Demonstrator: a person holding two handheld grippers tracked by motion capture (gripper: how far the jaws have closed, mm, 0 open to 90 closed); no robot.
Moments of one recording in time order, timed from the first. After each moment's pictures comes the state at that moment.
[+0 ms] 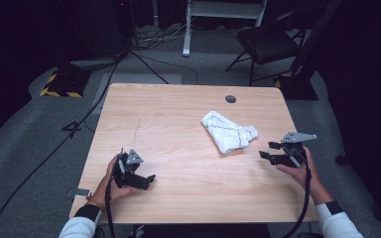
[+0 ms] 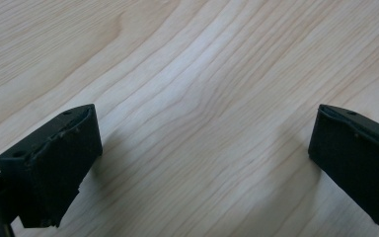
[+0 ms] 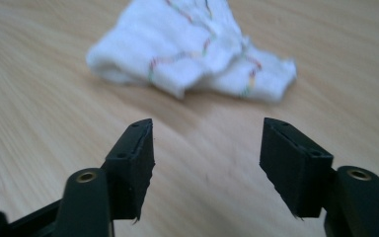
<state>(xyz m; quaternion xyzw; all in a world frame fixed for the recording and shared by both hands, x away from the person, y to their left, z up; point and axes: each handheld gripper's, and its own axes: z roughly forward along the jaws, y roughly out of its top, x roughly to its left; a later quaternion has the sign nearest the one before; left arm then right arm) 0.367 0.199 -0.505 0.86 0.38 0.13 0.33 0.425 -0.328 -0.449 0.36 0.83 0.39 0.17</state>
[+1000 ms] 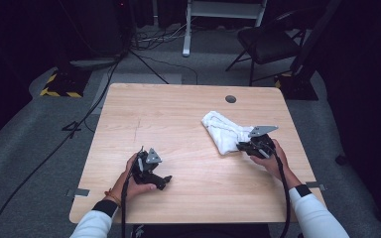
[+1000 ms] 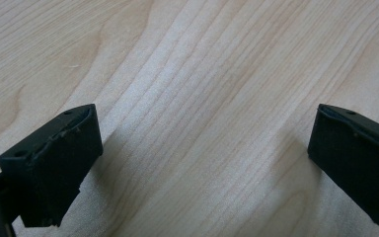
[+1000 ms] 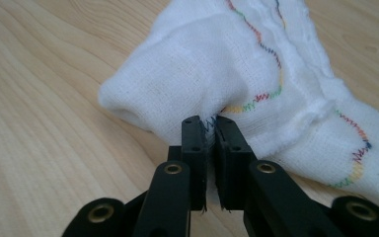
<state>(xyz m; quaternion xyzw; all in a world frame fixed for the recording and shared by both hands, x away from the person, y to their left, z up) 0.376 0.156 -0.504 0.87 0.33 0.12 0.33 0.459 -0.252 -0.470 0.30 0.87 0.36 0.15</state>
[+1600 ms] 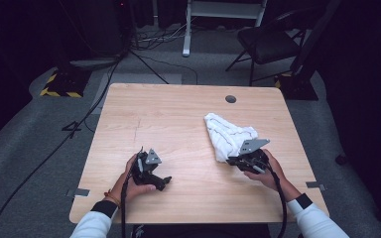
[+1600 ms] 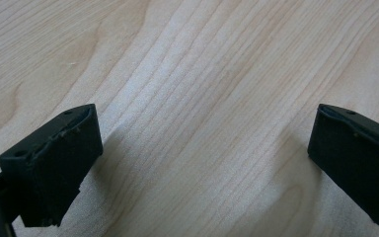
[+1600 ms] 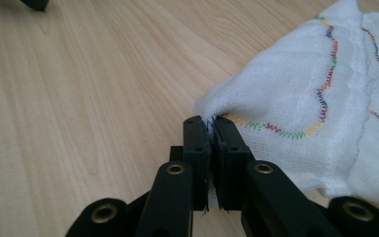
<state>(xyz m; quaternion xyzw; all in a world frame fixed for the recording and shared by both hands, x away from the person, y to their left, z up) 0.374 0.156 -0.505 0.87 0.33 0.12 0.33 0.404 -0.216 -0.457 0.21 0.90 0.36 0.12</state>
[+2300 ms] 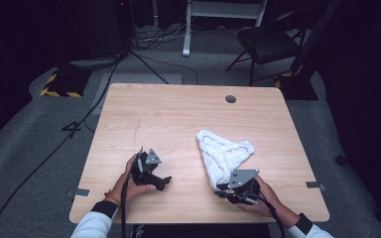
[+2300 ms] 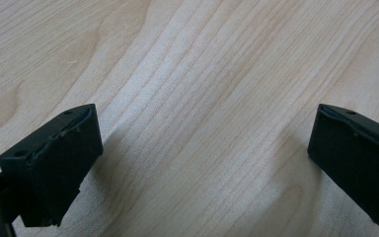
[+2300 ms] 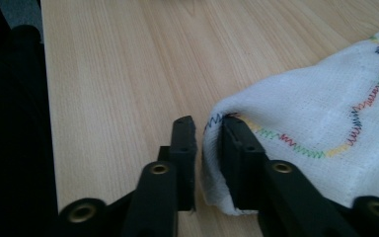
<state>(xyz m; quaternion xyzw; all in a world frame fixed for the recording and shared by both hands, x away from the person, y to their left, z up) 0.373 0.156 -0.504 0.87 0.33 0.12 0.33 0.324 -0.183 -0.466 0.12 0.92 0.36 0.08</state>
